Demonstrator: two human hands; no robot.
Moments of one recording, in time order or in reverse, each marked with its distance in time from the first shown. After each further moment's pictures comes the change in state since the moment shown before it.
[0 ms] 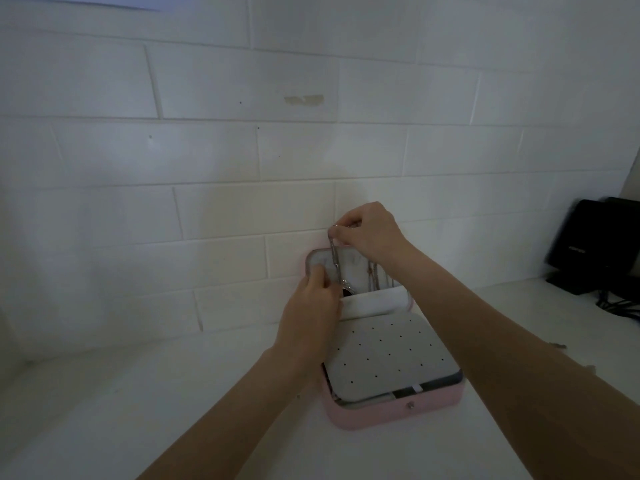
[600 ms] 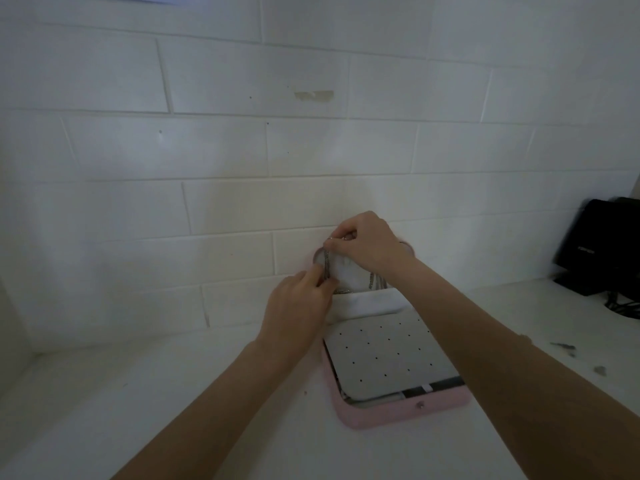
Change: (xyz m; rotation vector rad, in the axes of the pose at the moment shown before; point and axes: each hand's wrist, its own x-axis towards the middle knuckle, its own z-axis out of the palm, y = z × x) left_hand -0.002 -0.023 -0.018 0.191 0.030 0.128; right_hand -0.002 0.005 0.015 -0.123 -0.088 -0.116
